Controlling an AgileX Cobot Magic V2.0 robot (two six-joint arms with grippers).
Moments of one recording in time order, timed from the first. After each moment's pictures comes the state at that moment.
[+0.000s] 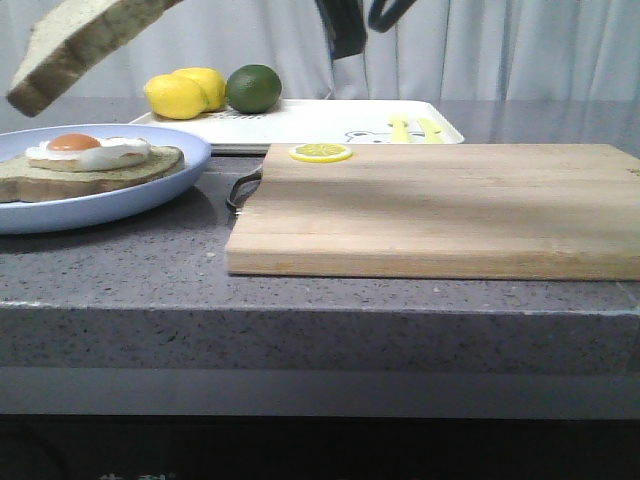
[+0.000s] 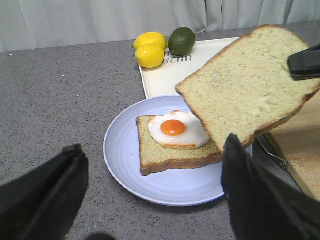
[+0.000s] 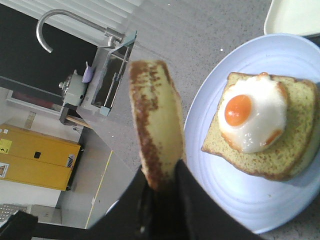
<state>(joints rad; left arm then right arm) -0.22 0.44 -0.70 -0.02 0.64 0.06 0.58 1.61 -1.17 1.79 0.47 -0.82</state>
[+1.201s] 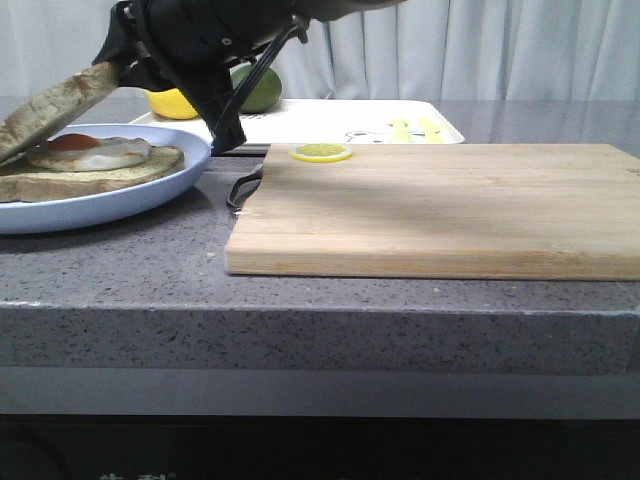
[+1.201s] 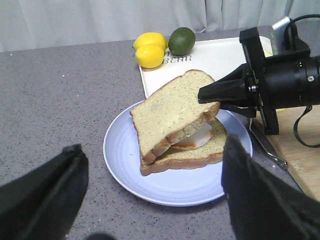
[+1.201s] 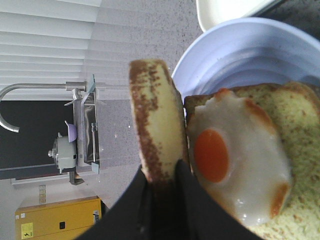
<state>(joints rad) -0.22 0.44 -0.70 -0.02 0.64 0.06 0.70 1.96 -1.48 1.82 0.22 -0.46</state>
